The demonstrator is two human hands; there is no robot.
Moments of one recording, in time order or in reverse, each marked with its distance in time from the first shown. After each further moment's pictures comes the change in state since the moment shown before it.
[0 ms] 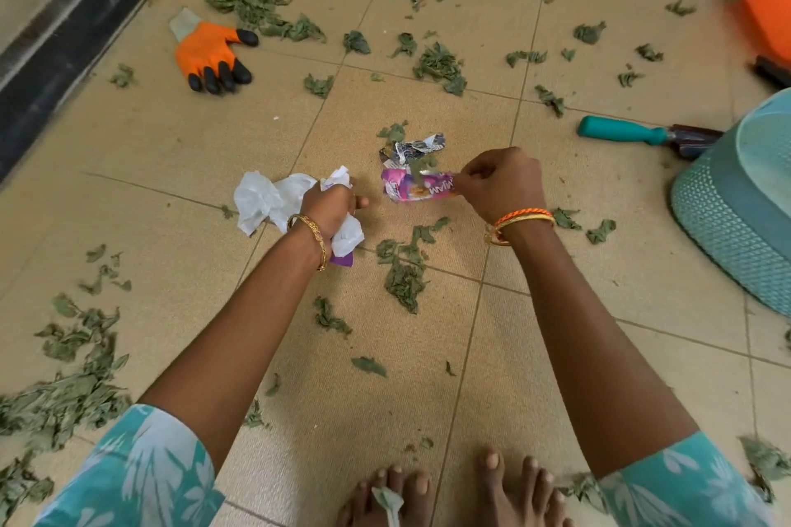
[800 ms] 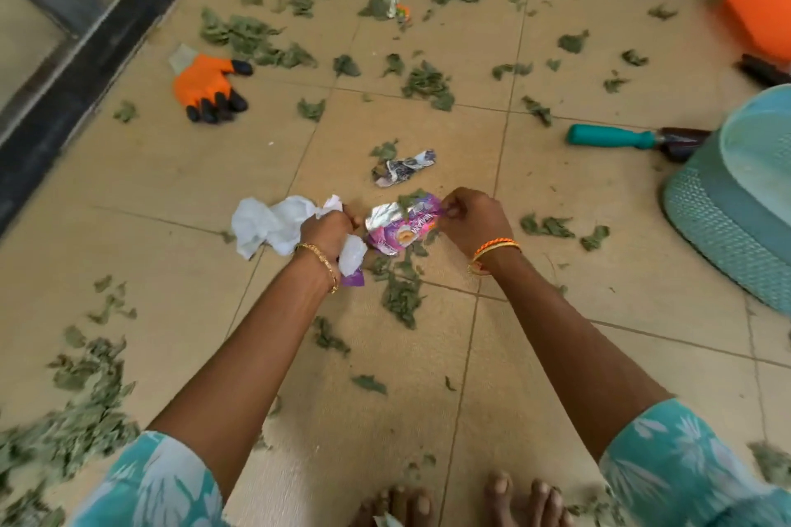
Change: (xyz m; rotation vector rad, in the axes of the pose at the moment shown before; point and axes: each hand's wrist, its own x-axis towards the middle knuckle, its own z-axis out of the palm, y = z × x) left_hand 0.000 -0.011 0.012 -0.158 0.091 -0.057; right_hand 0.006 0.040 0.039 -0.013 -0.149 0.027
